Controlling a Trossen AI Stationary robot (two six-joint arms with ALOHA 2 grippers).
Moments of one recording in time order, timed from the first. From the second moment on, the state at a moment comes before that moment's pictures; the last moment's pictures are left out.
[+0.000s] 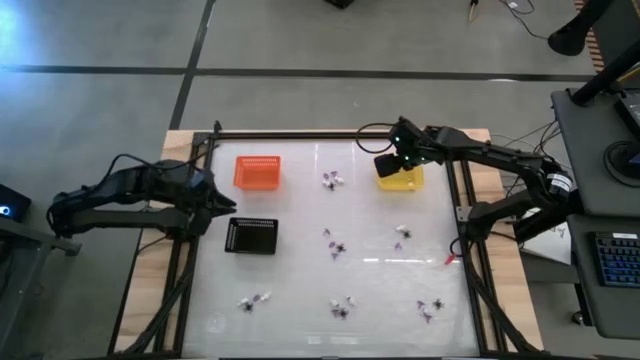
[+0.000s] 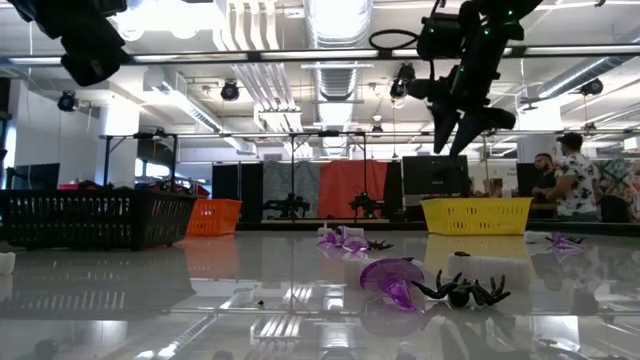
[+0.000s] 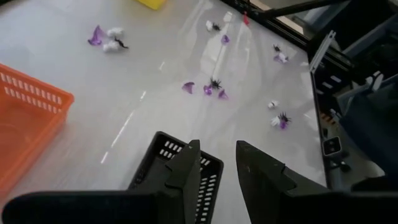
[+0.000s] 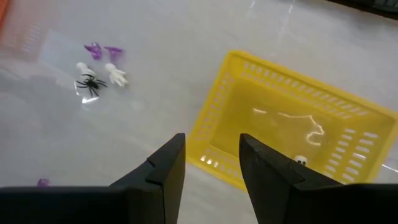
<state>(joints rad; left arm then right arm) 0.15 0.50 0.76 -0.85 0.16 -0.39 -0.55 1.36 1.08 -0.82 0.04 0.63</state>
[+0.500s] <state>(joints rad) 0.14 0.51 0.76 -0.85 0.18 -0.43 -0.54 1.36 1.09 -0.82 0.05 0.63</state>
